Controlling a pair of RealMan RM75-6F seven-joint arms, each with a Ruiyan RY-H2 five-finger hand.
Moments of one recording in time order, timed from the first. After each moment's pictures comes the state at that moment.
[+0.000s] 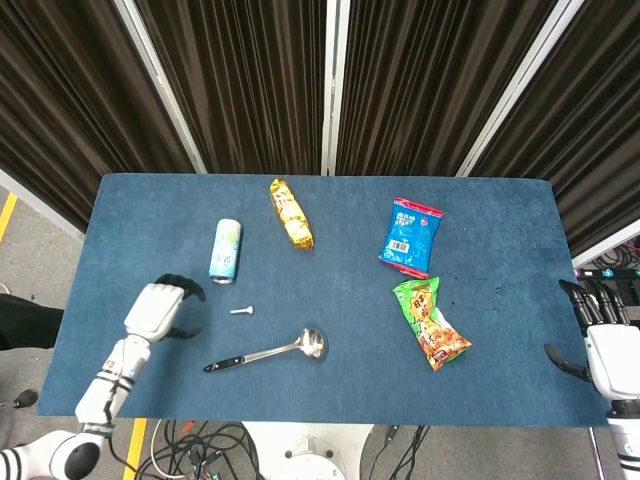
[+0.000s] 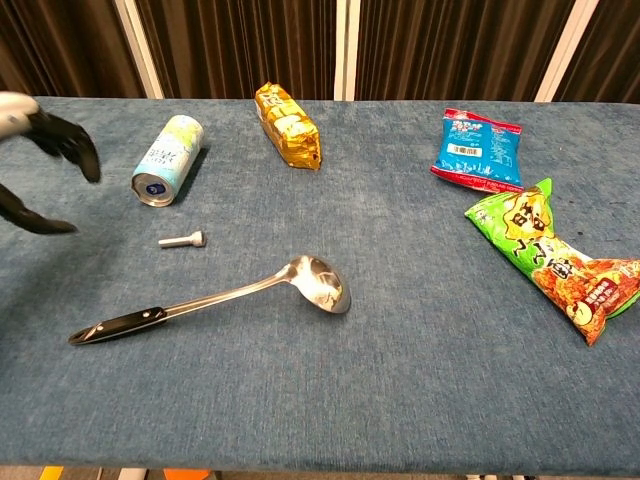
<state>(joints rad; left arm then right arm) -0.45 -1.36 -0.17 -1.72 1.20 1.03 0.31 0.08 -1.03 0.07 -1.64 -1.55 1.51 0.06</state>
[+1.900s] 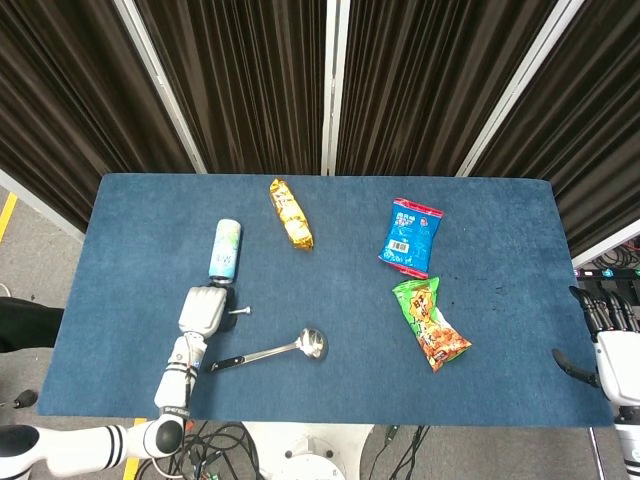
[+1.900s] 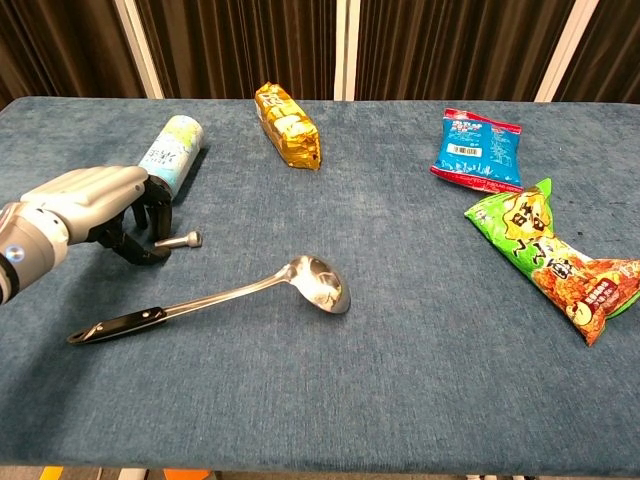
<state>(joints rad) -0.59 -1.77 -0.17 -1.44 0.89 1.14 0.61 0.06 -1.04 0.06 -1.60 -1.54 1.52 0.11</state>
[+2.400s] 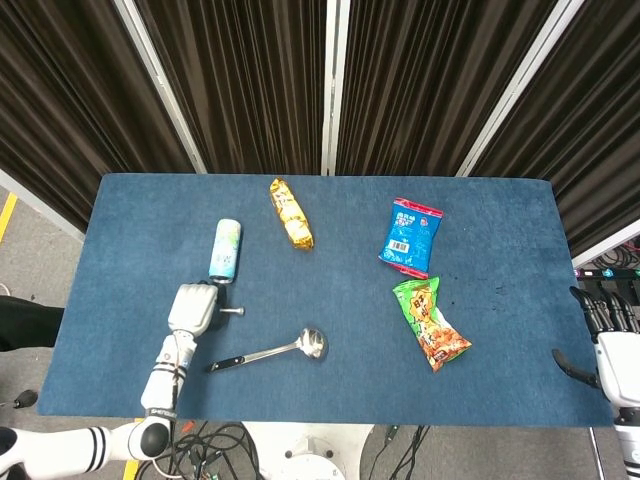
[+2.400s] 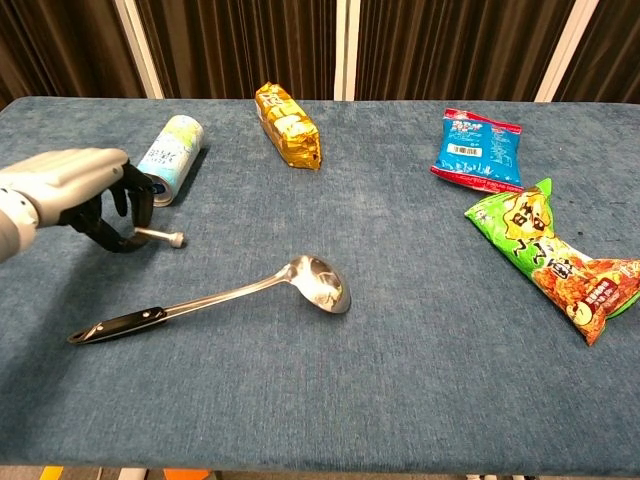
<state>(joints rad) -0.58 -1.66 -0.16 -1.54 0.94 1.17 0.60 0.05 -1.04 0.06 -1.60 -1.54 1.53 0.11</state>
